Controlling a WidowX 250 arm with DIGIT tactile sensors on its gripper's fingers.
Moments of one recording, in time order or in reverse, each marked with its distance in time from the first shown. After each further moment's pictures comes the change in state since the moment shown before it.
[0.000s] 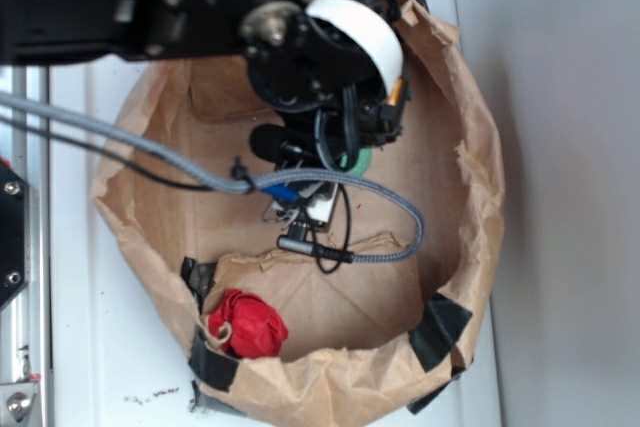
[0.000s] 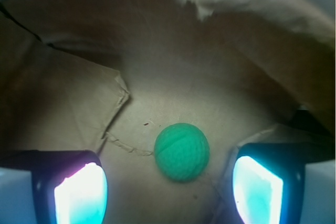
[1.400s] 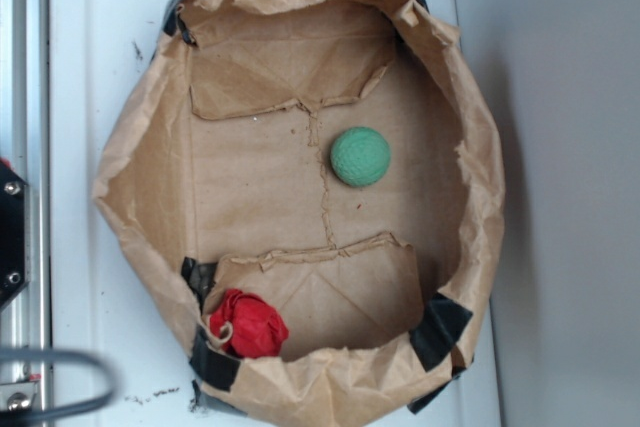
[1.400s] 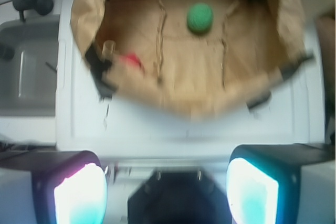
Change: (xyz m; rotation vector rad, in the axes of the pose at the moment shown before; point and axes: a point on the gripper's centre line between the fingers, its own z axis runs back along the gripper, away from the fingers) arm -0.061 -0.084 0.143 0.033 0.189 0.325
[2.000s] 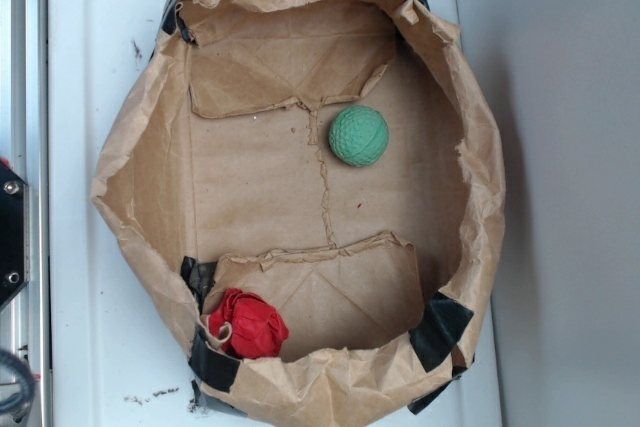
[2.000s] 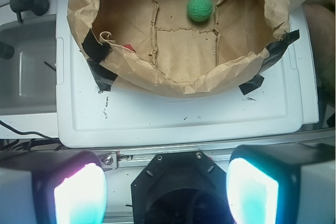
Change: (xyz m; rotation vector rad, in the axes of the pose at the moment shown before) arm -0.046 -0.005 0.022 0.003 -0.016 0.067
